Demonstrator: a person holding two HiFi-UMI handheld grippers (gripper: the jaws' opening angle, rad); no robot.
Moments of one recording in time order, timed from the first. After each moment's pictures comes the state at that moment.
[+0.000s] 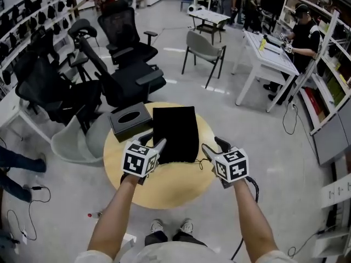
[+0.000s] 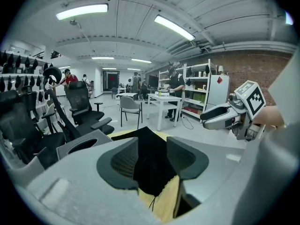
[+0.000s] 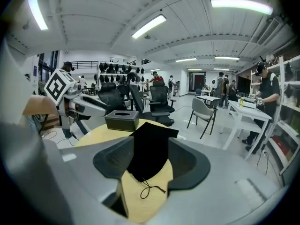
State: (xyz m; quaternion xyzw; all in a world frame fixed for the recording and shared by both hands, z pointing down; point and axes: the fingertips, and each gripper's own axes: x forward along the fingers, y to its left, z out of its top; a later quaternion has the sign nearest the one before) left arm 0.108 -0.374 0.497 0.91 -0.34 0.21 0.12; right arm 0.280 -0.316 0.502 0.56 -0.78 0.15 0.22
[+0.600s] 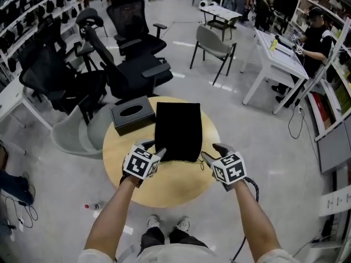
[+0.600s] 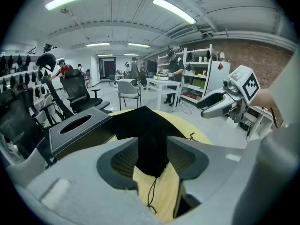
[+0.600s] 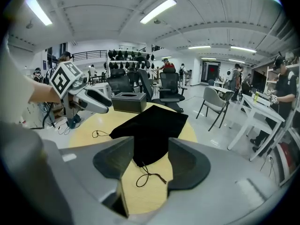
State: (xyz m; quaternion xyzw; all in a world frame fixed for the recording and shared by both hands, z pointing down) left arm 0.104 -0.360 0.576 0.89 -0.32 0.30 0.15; right arm 0.278 -0.317 0.573 0.49 -0.80 0.17 0.29
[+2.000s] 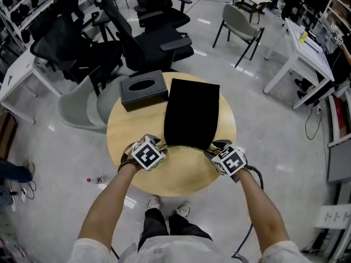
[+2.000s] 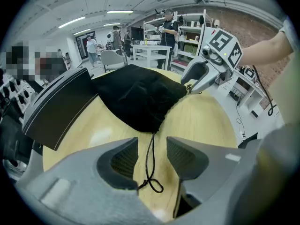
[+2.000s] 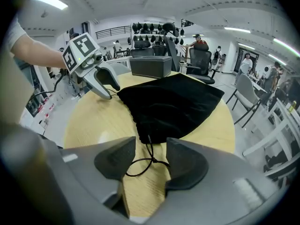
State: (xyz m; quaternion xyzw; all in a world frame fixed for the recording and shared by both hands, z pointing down) left arm 0.079 -0.324 0.701 0.84 -0.23 0.47 0.15; right arm 0.251 -0.309 0.696 0.32 -0.83 0.18 0.43
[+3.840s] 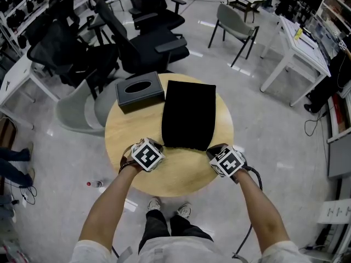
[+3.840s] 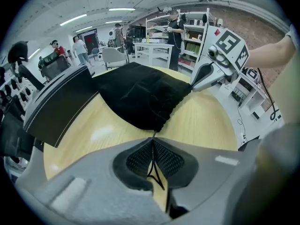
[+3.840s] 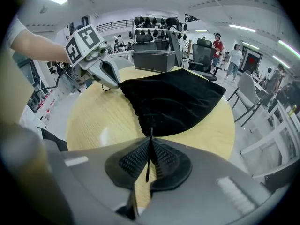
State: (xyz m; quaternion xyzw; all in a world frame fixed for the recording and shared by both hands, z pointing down) left arm 0.080 -0.319 0.705 0.83 -0.23 0.49 0.16; right arm 0.256 -0.292 0.702 0.30 -0.81 0.18 0.46
